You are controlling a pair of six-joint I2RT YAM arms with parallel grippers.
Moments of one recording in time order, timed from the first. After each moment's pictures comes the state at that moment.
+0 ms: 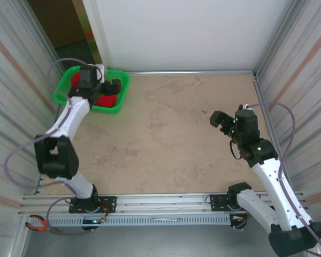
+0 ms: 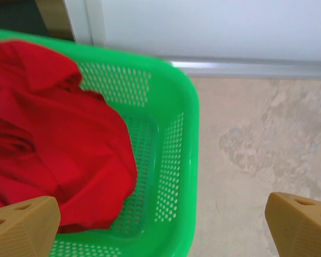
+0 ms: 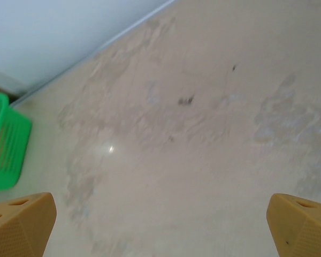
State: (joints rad) left arm -0.11 1.71 1.47 -0.44 0.05 -0.10; right arm 0.29 0.80 0.89 -0.70 0.13 0.69
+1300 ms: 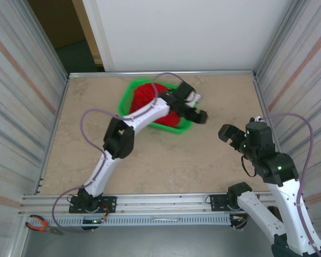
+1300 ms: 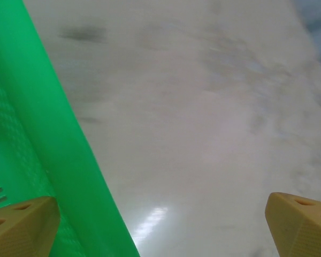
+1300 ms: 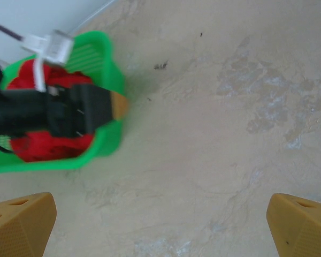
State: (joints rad) left arm -0.83 2.38 2.20 -0.73 0.41 -0.31; right arm 0.32 0.65 1.04 -1.09 0.16 0.74
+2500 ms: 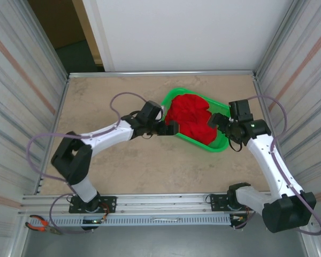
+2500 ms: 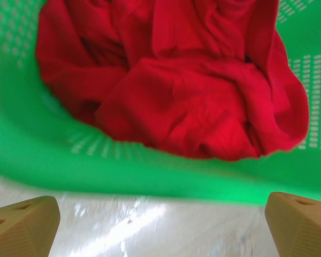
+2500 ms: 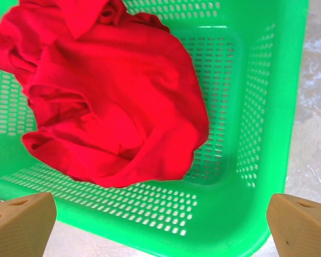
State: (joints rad) left arm -0.74 1.71 1.19 -0.32 0.20 -0.63; right arm 0.19 1.07 1.01 -0.92 0.00 0.68
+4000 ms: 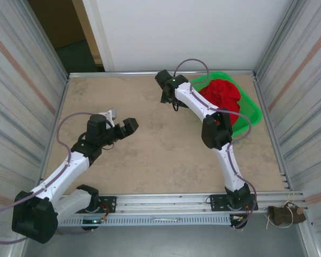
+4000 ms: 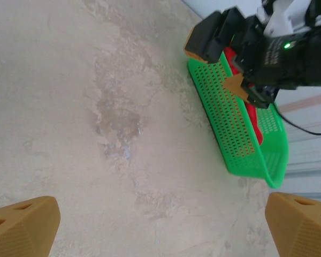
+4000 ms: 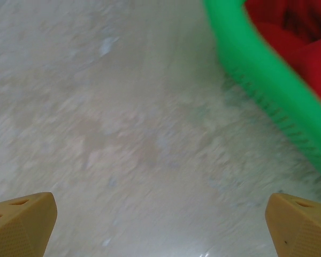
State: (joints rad) left arm -0.34 0.99 0.61 -0.11 0.35 -0.77; right arm 0.57 2.38 2.28 -1.17 0.46 0.81
